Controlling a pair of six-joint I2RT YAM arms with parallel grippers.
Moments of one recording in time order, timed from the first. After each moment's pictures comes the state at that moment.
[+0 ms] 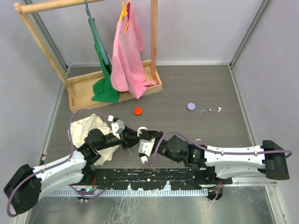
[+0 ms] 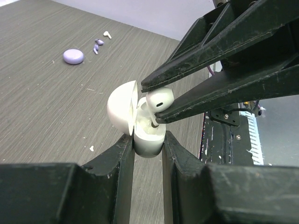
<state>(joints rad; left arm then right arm) -0.77 0.84 0.20 0.73 0.51 -0.20 1.39 1.03 0.59 0.35 0.35 -0.71</state>
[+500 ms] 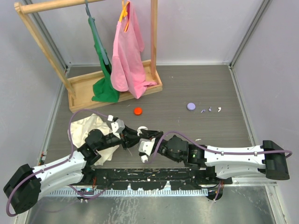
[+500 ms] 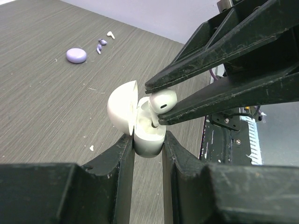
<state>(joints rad) -0.78 0.84 0.20 0.73 0.47 -0.23 1.39 1.03 0.59 0.36 0.35 -0.69</state>
